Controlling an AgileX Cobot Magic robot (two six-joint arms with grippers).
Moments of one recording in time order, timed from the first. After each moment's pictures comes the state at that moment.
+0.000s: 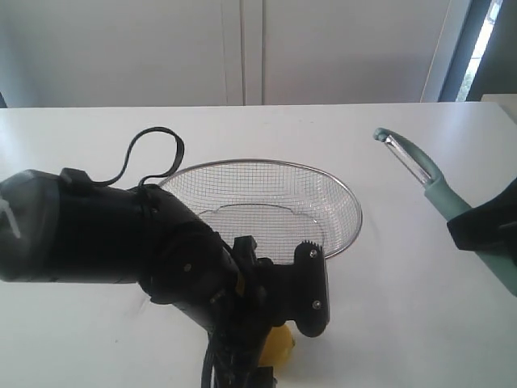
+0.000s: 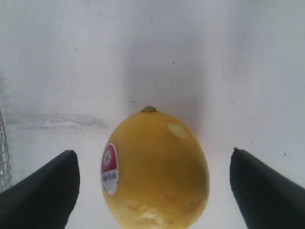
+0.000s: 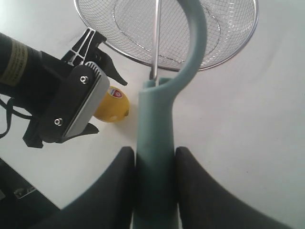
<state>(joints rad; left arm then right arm) -1.02 1.75 -1.00 -0.13 0.47 0.78 0.10 0.89 -0.90 0.49 1.16 -0.52</state>
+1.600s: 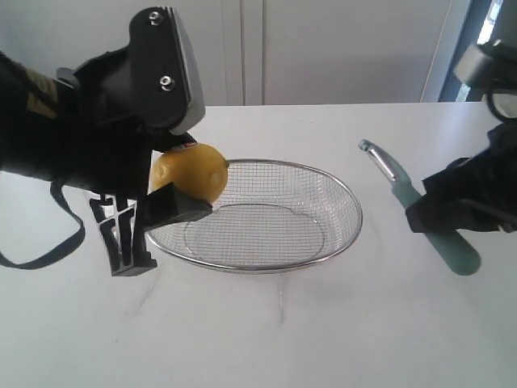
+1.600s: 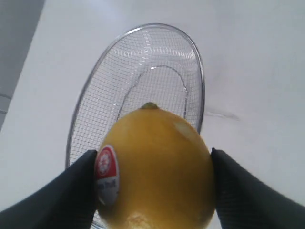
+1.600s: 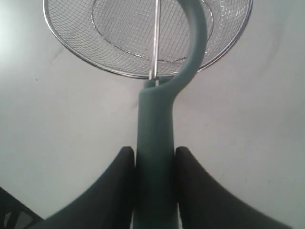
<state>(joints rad) -0.84 1.20 -1.02 -0.06 0.61 0.70 0.10 1.14 -0.90 0.55 1.03 -0.44</state>
